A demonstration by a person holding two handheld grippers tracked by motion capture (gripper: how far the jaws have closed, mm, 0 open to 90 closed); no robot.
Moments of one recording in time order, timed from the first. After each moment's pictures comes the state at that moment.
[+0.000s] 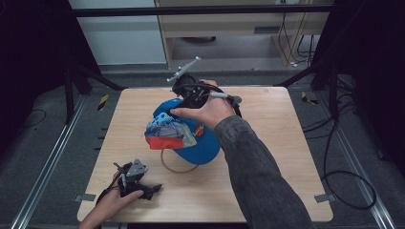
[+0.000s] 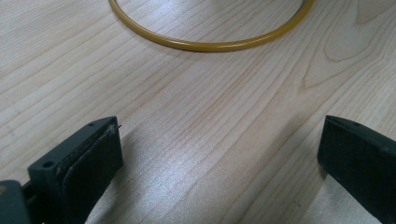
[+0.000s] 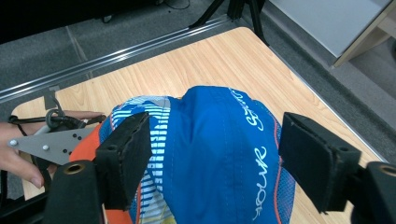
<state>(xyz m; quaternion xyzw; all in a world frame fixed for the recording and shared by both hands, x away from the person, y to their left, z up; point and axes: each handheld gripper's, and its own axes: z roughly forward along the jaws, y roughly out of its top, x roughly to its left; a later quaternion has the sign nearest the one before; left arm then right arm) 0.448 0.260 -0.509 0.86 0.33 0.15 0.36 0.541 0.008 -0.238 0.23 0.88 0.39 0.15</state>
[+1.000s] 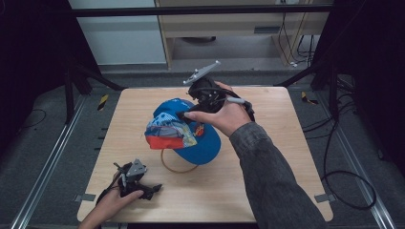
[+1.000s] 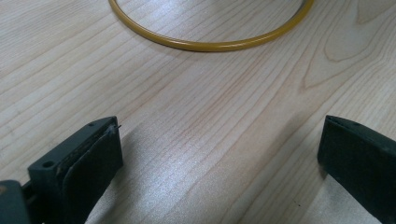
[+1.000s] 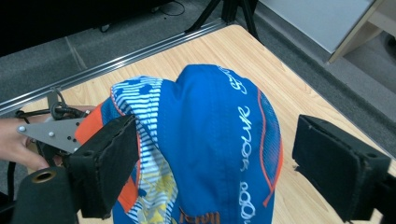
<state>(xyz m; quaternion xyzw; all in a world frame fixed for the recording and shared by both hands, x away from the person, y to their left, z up) 0.448 0.260 -0.509 0.86 0.33 0.15 0.36 0.527 -0.026 -0.240 0.25 0.87 0.40 0.15</state>
